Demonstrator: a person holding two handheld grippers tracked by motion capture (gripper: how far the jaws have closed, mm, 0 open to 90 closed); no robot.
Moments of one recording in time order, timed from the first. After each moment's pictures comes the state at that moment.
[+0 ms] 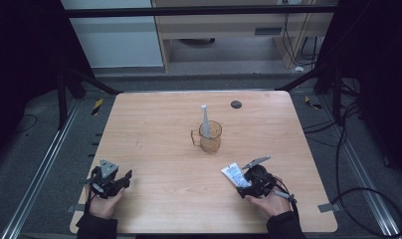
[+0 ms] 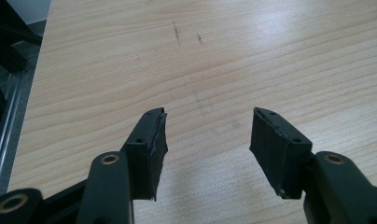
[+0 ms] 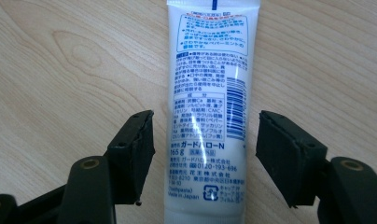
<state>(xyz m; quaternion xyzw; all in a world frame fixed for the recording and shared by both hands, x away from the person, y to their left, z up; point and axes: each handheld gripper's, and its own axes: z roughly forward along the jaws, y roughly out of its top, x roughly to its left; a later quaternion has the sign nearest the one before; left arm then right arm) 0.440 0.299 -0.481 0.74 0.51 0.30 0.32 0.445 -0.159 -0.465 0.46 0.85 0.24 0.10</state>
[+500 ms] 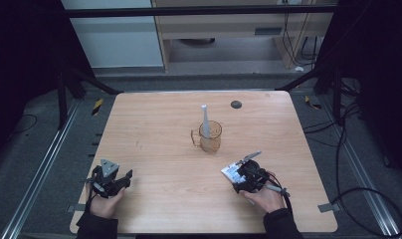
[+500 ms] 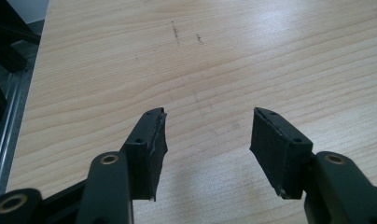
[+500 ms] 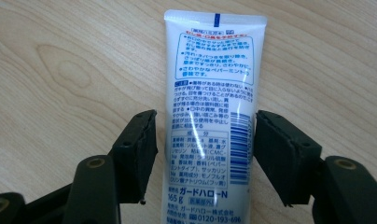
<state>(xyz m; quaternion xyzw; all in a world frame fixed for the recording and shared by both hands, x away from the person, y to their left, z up) 0.443 0.297 -0.481 0.74 0.51 0.30 0.31 0.462 -0.144 -0.468 0.46 0.86 0.21 0.10</state>
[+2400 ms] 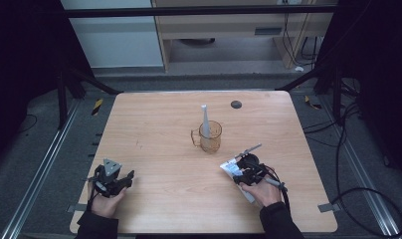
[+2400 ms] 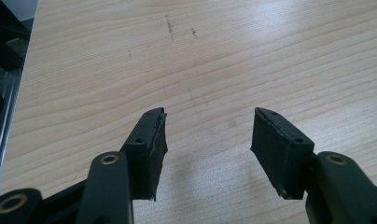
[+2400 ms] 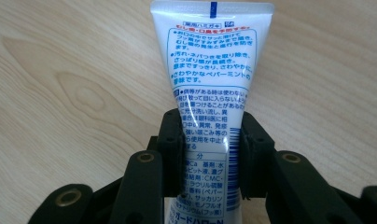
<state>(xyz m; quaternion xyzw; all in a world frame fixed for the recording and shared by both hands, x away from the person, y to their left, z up) 0.446 0.295 -0.484 0.75 0.51 0.29 0.30 0.475 -0.143 -0.455 0.48 0.84 0.23 0.07</state>
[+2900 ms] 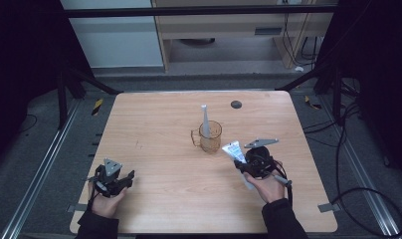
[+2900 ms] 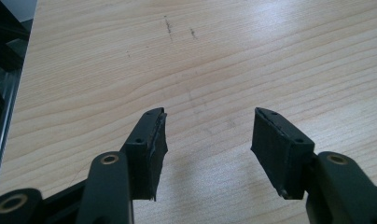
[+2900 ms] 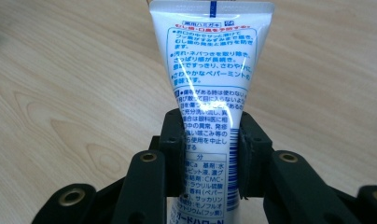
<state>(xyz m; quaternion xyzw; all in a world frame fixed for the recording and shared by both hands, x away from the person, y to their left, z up) 0.446 0.293 -0.484 0.75 0.51 0.29 0.30 0.473 -0.158 -0.419 0.46 0.80 0.35 0.14</state>
